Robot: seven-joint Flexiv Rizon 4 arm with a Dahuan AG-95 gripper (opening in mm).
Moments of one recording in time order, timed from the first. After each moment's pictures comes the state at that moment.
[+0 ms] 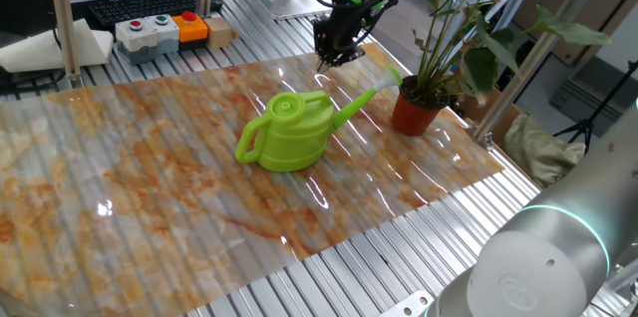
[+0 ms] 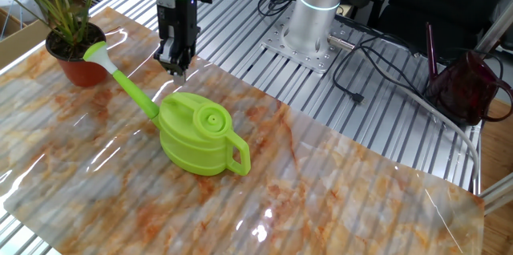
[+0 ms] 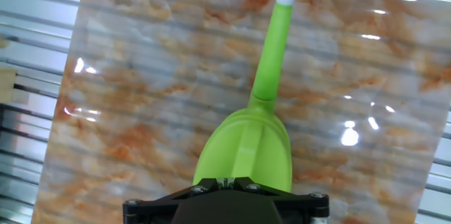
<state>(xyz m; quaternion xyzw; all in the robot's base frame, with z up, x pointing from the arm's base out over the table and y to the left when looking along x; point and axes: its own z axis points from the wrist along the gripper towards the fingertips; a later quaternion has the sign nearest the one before) 0.548 -0.085 0.235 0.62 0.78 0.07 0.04</state>
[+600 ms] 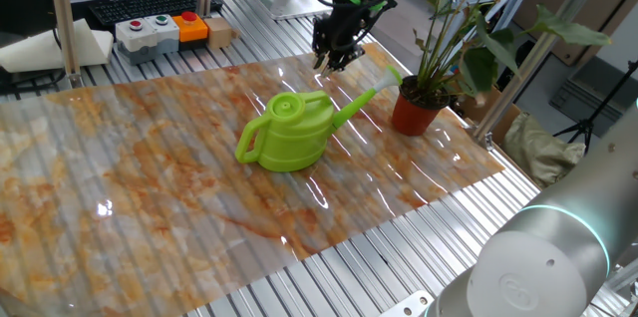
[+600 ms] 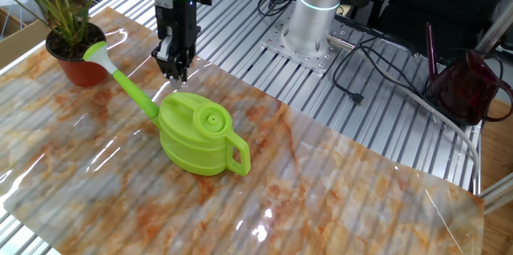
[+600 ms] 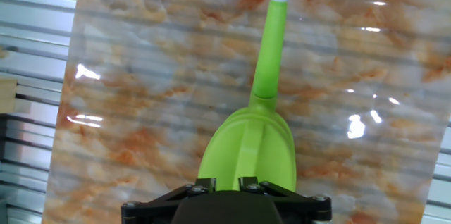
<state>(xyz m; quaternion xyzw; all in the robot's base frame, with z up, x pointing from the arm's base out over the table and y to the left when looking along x) 0.550 -0.085 0.233 0.63 0.77 0.08 0.05</state>
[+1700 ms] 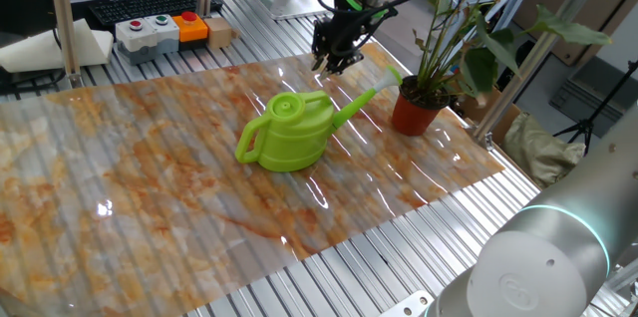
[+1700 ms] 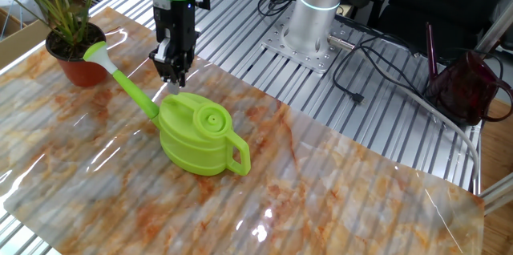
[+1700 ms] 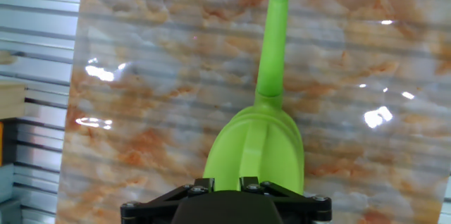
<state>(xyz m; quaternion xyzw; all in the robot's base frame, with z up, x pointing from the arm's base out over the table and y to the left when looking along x) 0.559 -0.085 0.222 0.65 0.75 0.13 0.06</state>
